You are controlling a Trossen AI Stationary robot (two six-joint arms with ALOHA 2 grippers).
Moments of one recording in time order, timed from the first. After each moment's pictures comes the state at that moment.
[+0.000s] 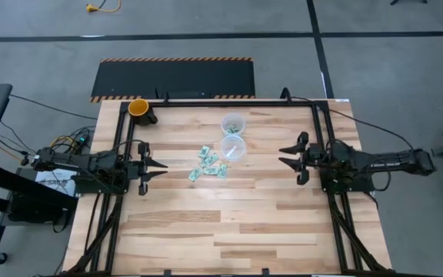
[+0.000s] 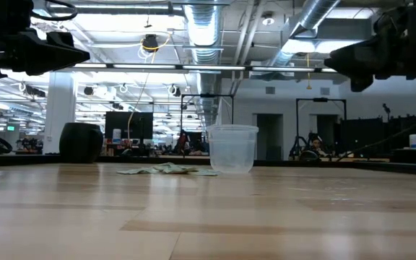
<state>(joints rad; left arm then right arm) -0.16 0.04 0.03 -0.01 -0.14 0.47 -0.01 0.28 0.01 0.33 0.10 0.01</state>
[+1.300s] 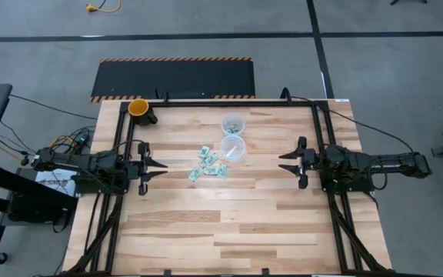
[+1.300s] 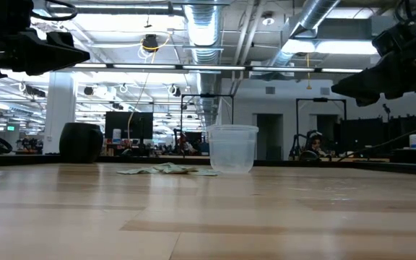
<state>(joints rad) -0.16 0.04 0.03 -0.01 -0.14 0.47 -0.02 0.18 0.01 0.02 0.05 -0.03</state>
